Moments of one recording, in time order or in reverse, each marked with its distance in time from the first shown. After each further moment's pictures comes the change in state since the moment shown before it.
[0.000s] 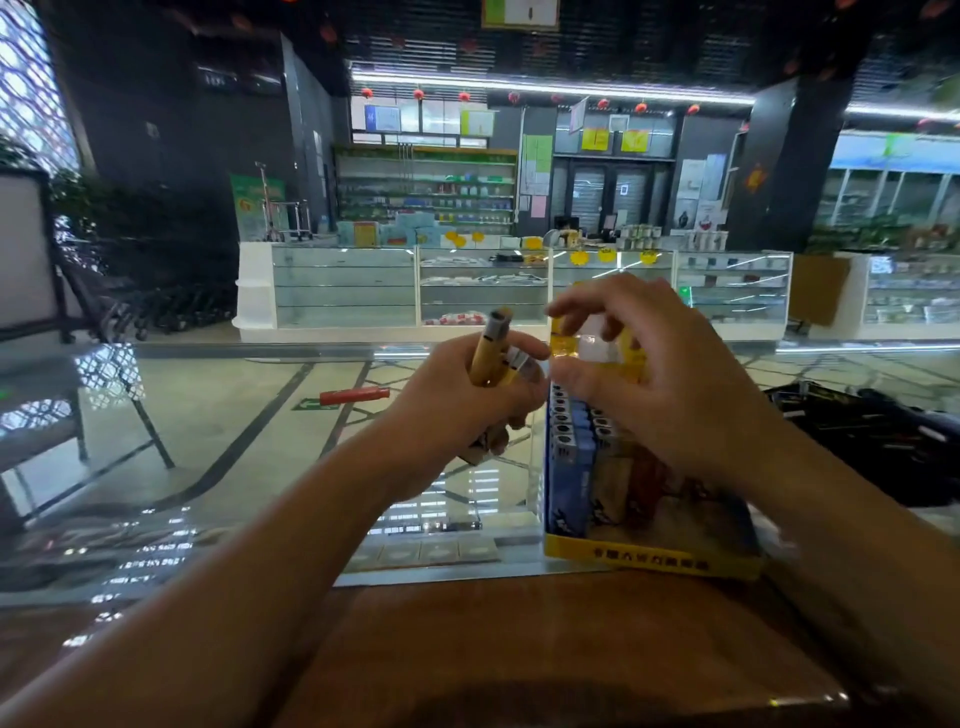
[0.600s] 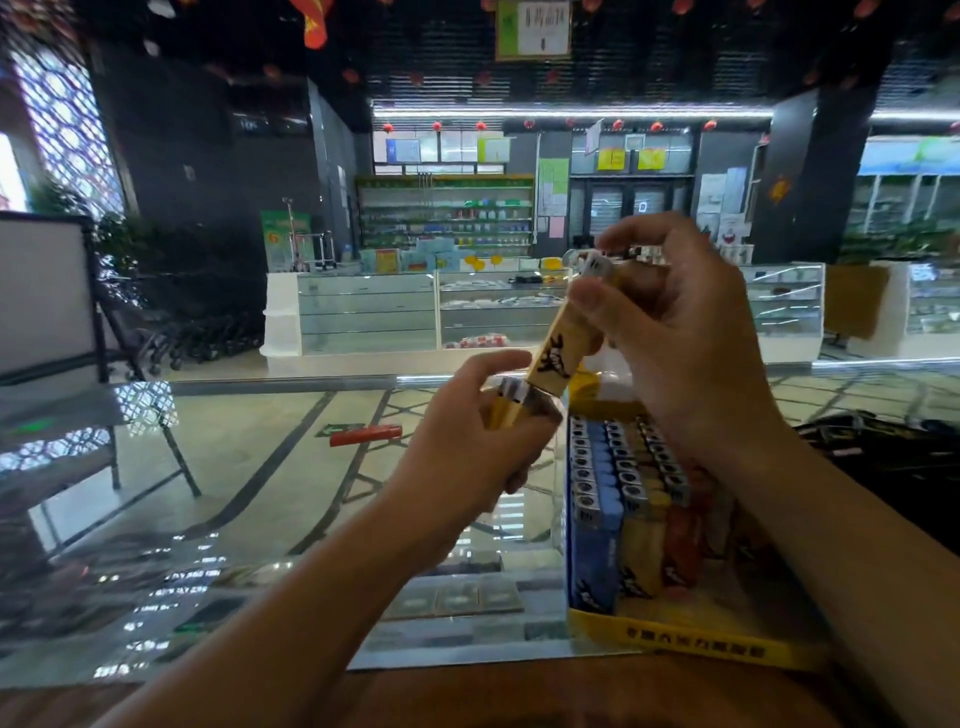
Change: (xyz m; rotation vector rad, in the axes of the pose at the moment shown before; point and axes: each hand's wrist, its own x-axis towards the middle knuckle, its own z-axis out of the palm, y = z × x) left_hand 0.006 -0.005 0.007 -0.025 0.176 0.046; right_hand 0.047 0.011 0.013 0.507 0.334 0.043
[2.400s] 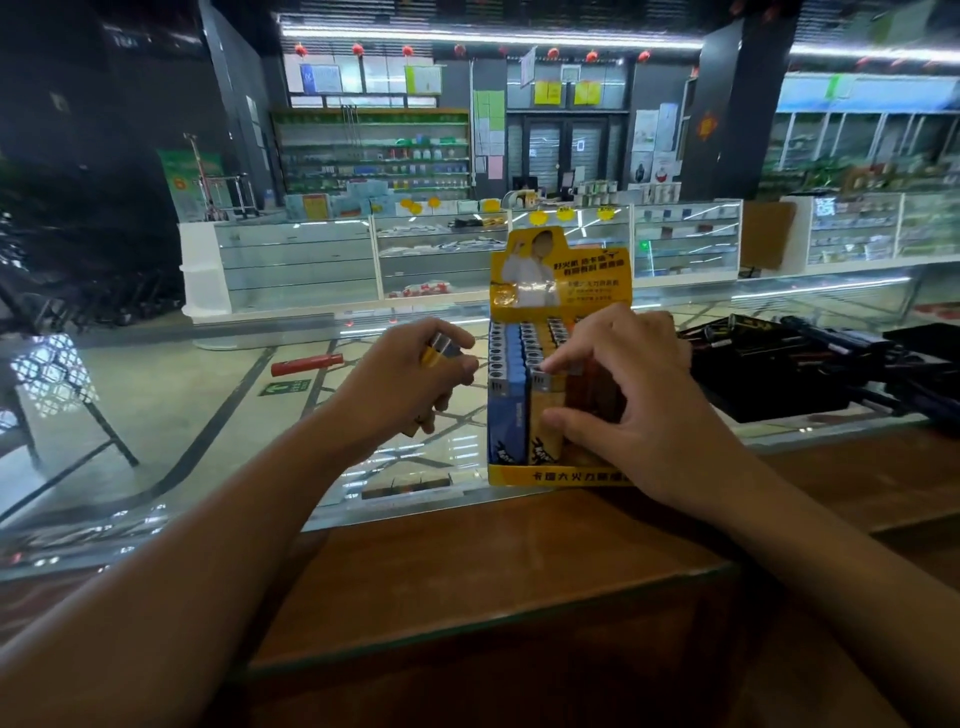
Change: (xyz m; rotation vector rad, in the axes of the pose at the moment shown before) left_hand -0.011 -0.015 -0.002 0.374 -0.145 -0.028; right_hand -0.112 -0.005 -0.049 -0.641 -0.296 0.041
